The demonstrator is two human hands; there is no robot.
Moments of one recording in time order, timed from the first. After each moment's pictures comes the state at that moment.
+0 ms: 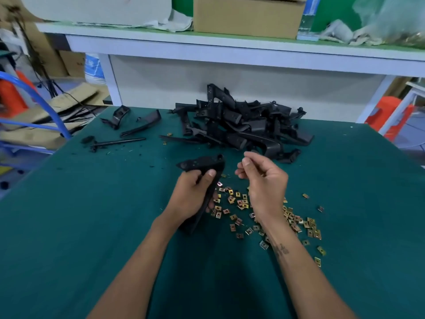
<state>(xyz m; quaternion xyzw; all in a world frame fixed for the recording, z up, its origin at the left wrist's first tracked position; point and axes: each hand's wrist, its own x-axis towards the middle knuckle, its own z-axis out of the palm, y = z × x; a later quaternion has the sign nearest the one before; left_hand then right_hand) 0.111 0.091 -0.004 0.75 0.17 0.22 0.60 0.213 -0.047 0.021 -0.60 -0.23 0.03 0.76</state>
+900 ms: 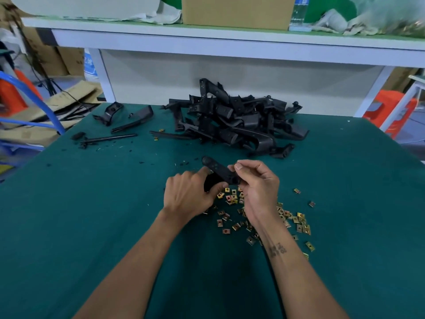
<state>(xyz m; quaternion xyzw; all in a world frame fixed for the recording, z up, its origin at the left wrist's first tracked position) 0.135 0.074 -0.017 0.94 0.20 0.29 -0.01 0.226 -0.063 0.004 -0.51 -0.16 0.16 0.83</state>
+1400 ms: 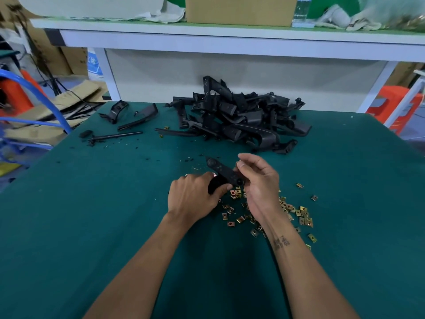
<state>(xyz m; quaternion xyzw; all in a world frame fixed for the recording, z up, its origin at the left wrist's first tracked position) 0.120 0.065 -0.023 0.94 0.22 0.27 0.01 0.224 -0.064 0.003 -0.50 -0.16 0.19 0.83</state>
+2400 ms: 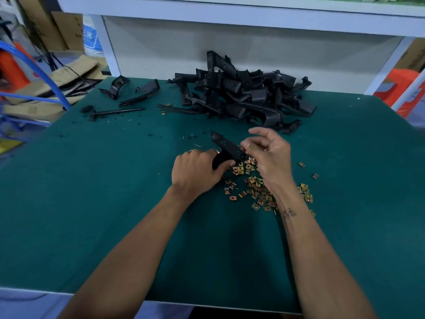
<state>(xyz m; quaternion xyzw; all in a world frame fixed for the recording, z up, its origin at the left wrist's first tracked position) 0.121 0.064 -0.023 0.94 0.21 0.27 0.00 0.247 -0.080 0.000 -0.64 -0.28 0.12 0.71</state>
